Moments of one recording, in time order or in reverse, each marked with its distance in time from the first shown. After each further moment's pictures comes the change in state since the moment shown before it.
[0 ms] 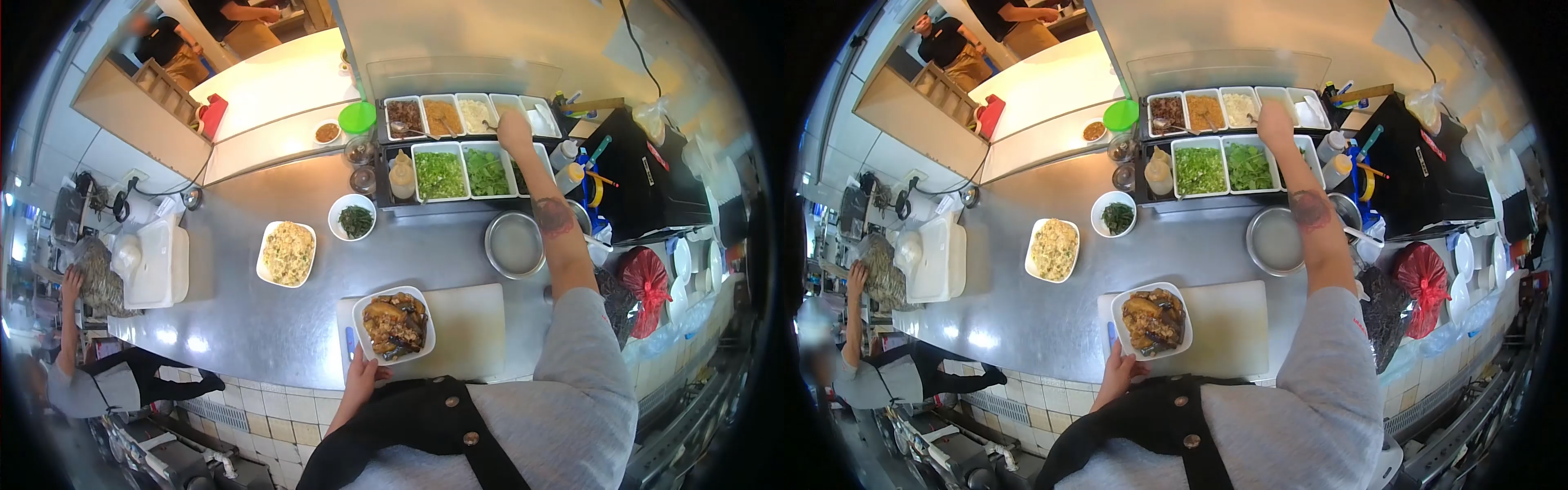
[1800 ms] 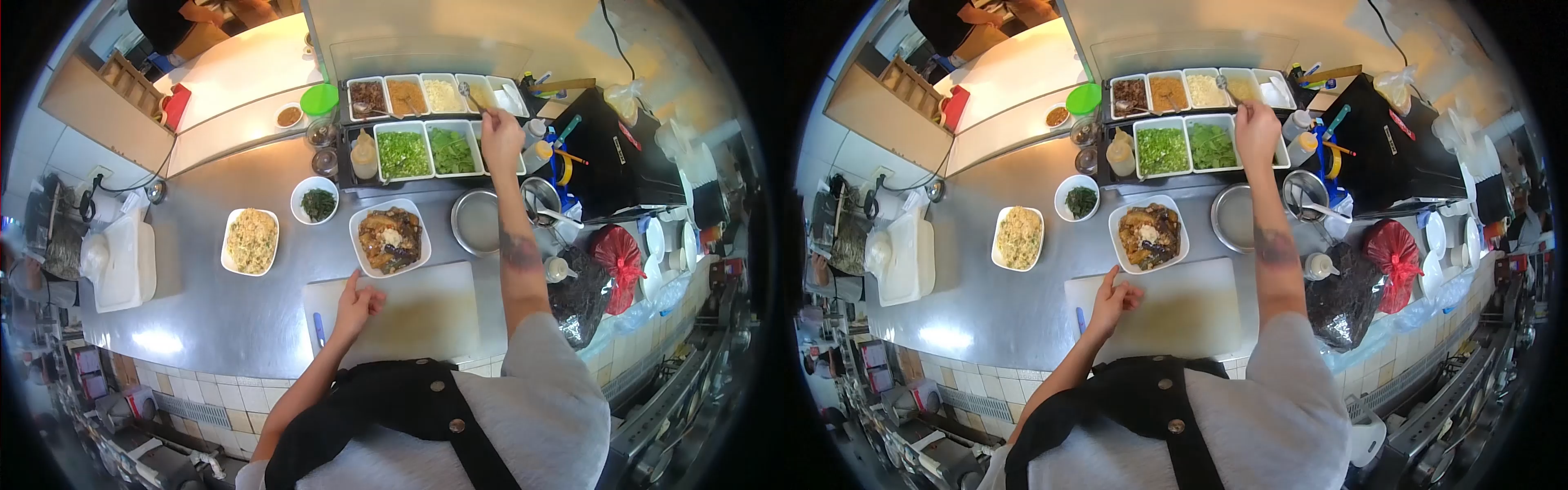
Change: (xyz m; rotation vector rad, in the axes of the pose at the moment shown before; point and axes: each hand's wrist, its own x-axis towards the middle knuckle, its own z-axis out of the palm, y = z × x) left_hand 0.093 0.045 0.053 0.051 -0.169 0.093; right_hand -0.083 -0.020 -0.056 0.538 0.572 0.199
